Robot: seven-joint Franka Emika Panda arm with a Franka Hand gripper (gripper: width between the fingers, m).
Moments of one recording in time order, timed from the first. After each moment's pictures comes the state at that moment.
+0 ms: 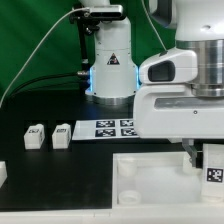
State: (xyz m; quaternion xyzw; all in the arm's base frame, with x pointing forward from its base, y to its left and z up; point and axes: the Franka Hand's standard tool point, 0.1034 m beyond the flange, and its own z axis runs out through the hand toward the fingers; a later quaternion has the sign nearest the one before) arm 0.632 0.114 0.076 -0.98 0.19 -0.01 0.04
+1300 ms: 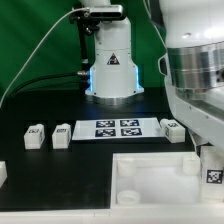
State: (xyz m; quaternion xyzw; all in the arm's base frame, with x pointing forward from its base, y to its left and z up) arm 0.627 0.121 0.073 -0.80 0.60 0.03 0.07
